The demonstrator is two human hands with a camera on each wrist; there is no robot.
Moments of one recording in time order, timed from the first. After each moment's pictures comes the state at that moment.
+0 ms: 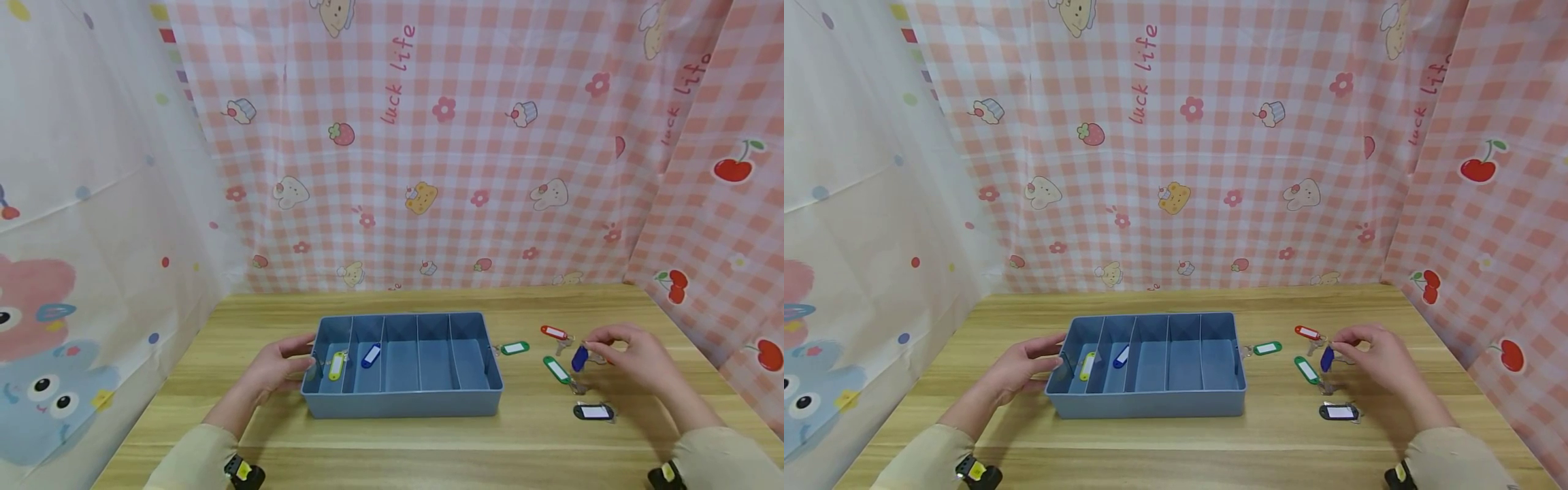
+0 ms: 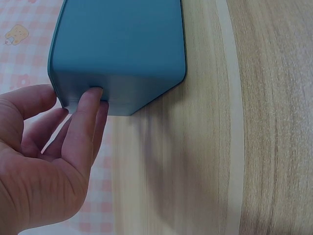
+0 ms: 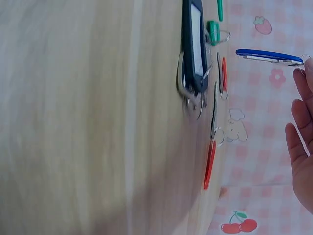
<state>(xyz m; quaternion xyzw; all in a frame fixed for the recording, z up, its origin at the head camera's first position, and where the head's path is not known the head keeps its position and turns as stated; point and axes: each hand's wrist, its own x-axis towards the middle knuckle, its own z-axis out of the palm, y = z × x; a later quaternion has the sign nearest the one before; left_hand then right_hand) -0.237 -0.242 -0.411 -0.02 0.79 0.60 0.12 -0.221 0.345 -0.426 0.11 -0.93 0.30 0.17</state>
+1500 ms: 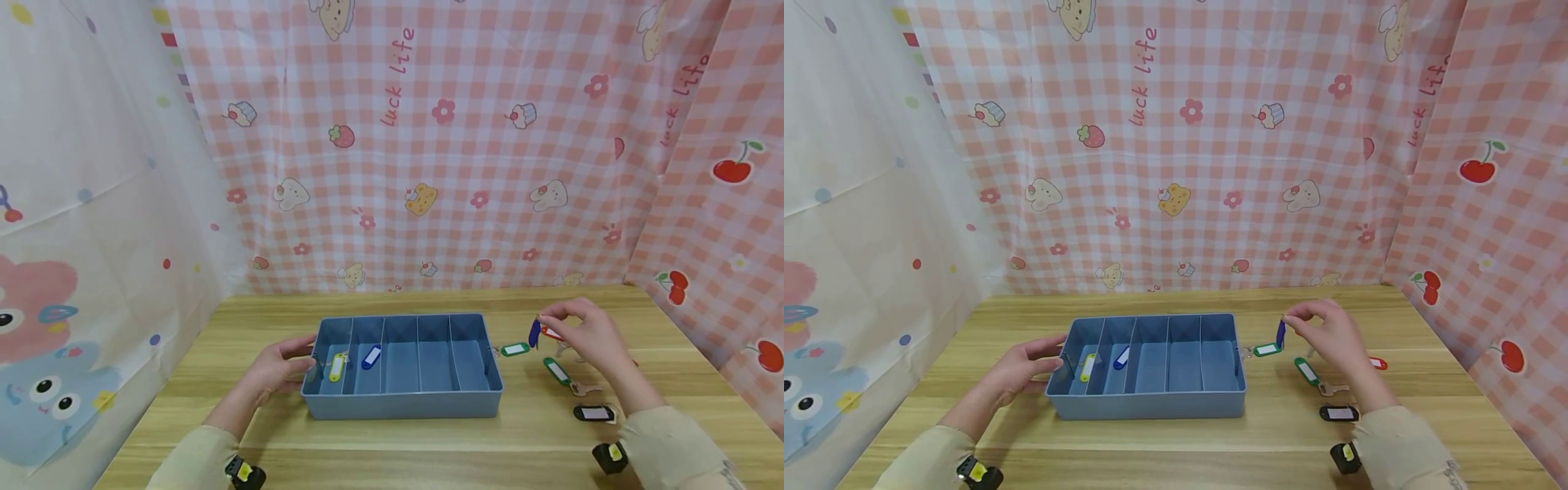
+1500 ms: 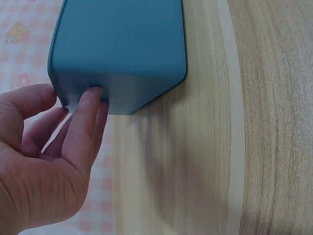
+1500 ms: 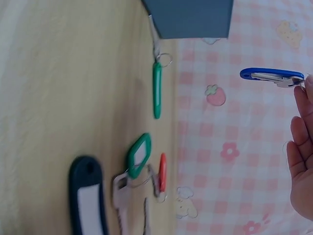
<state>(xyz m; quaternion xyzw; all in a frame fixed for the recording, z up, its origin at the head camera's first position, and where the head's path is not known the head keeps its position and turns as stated) -0.236 -0.241 -0.410 -0.03 0.79 0.60 0.12 -0.235 0.272 -0.394 0.10 -0.90 0.36 0.20</state>
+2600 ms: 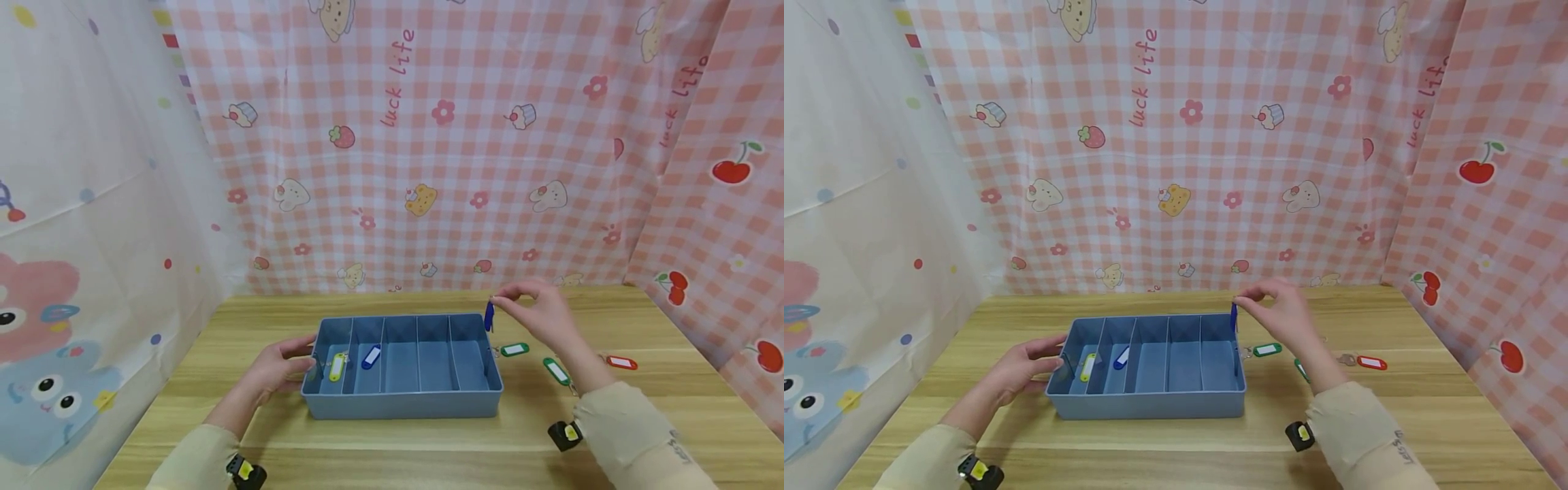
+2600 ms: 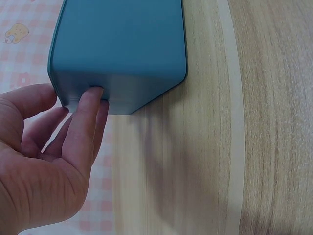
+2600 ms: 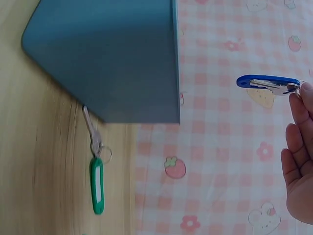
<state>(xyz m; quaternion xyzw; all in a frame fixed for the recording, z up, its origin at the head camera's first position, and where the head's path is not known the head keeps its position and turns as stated) -0.237 -0.241 -0.410 -0.03 0.80 0.59 0.11 -0.248 0.203 -0.357 0.13 -0.88 0.42 0.19</state>
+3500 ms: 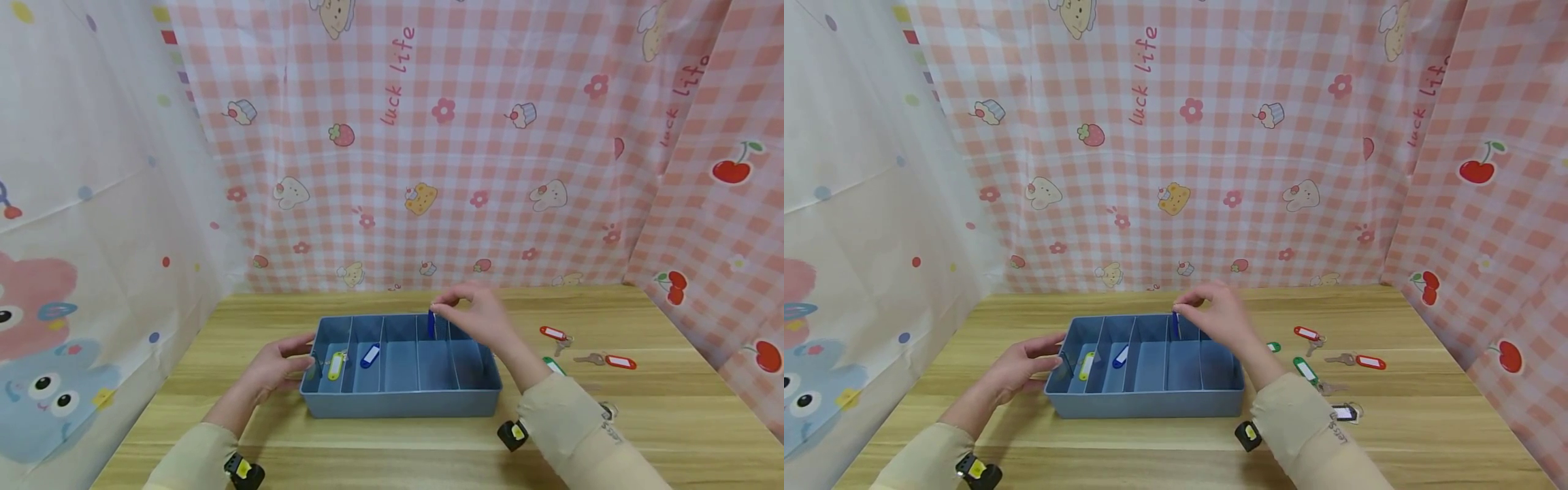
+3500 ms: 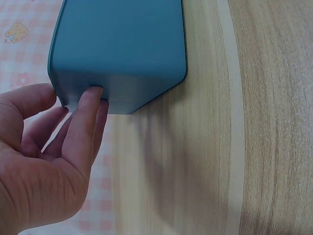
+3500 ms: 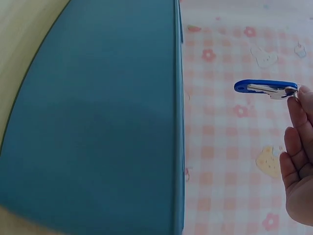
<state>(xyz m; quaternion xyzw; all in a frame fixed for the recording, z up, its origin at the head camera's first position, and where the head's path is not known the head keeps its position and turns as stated) -0.237 -0.242 -0.410 -0.03 0.80 0.59 0.12 -0.257 0.125 -0.359 0.22 -0.84 0.46 0.15</state>
